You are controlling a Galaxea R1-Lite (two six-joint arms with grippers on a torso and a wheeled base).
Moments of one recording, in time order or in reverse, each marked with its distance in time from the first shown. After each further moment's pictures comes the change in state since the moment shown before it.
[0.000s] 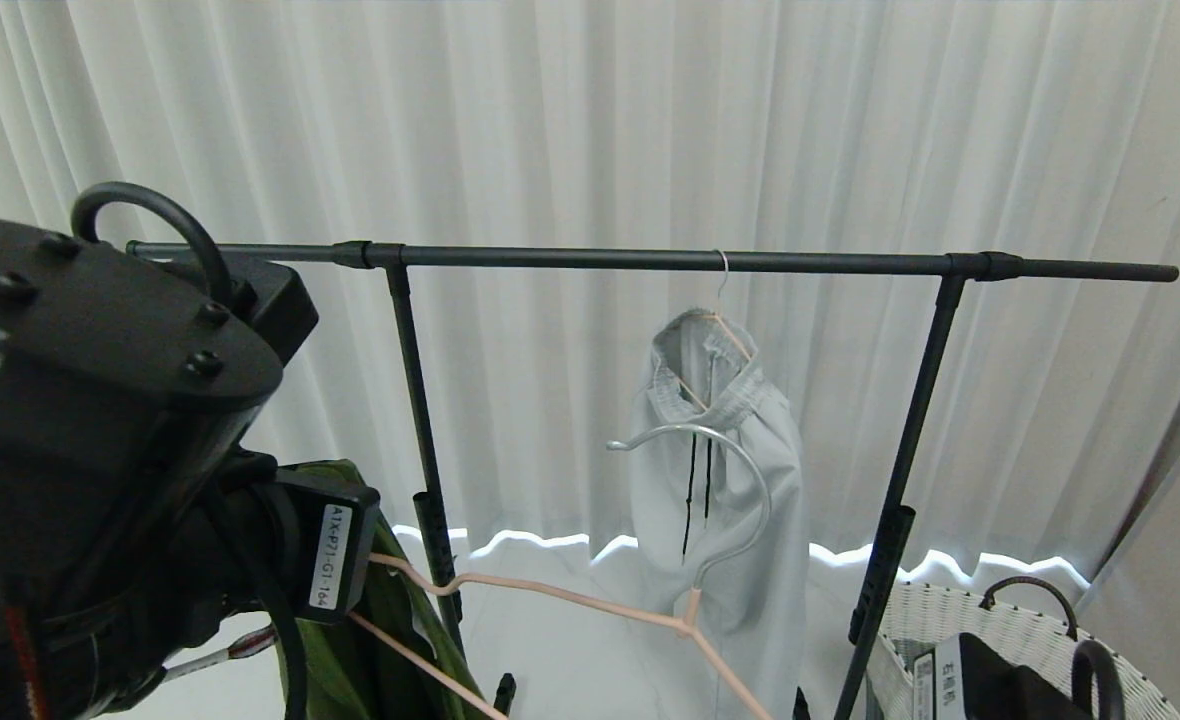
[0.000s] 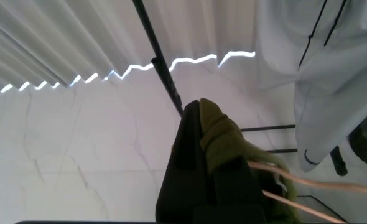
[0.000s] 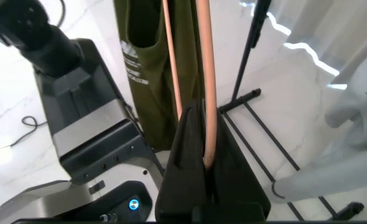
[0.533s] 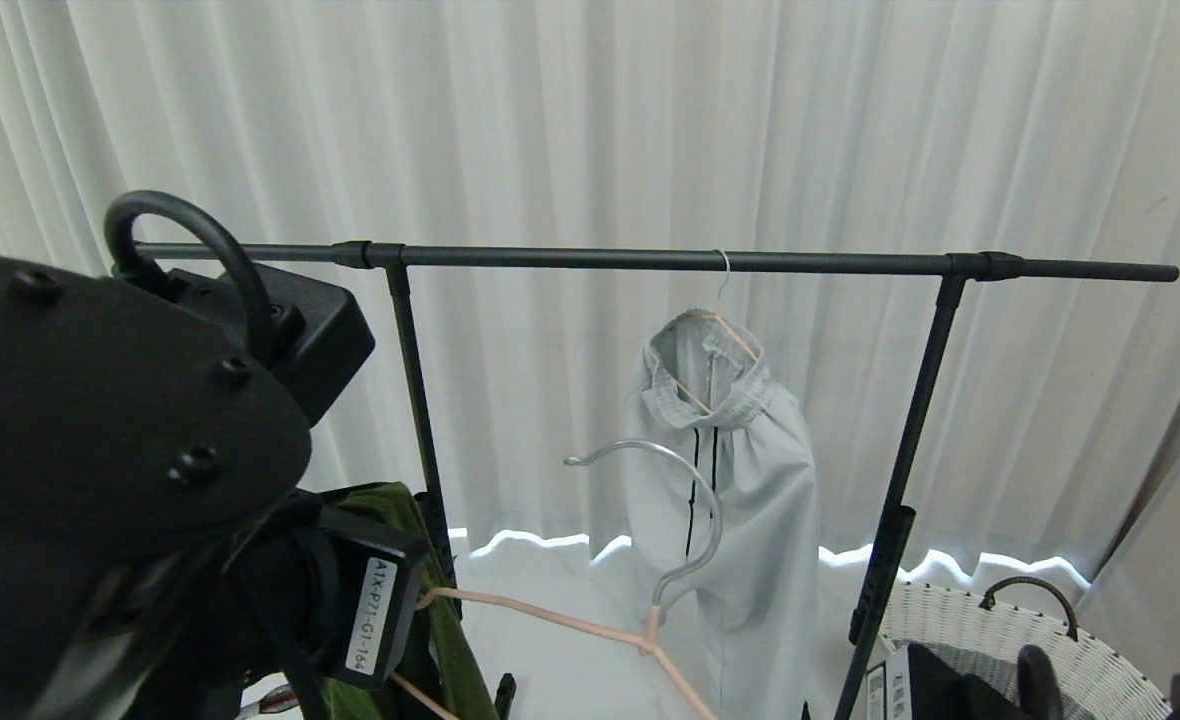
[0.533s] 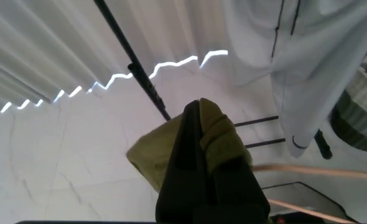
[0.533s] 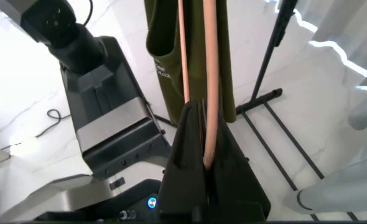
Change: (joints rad) left arm -0.134 0.017 -0.018 -0.002 -0.002 -0.004; right arm 0.015 0.061 -0.035 -0.006 0.059 0.037
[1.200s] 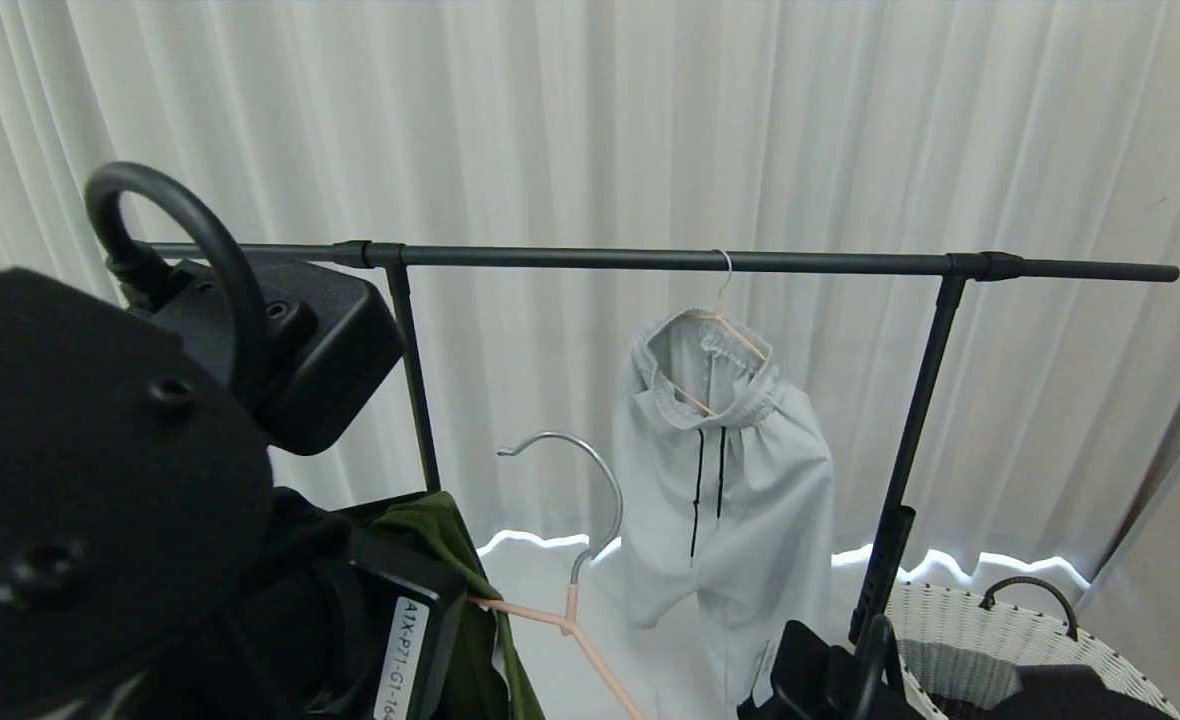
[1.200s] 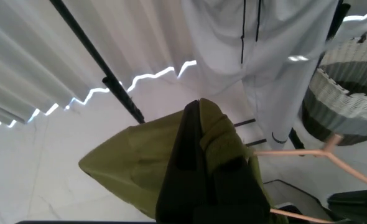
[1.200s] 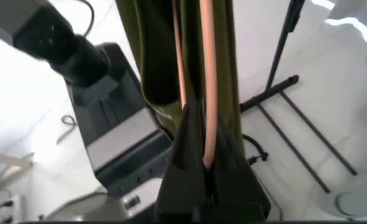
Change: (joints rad) left arm -0.096 0.004 -0.018 -0.037 -0.004 0.000; right arm 0.014 0.146 -0.113 -0.002 -0.008 0.126
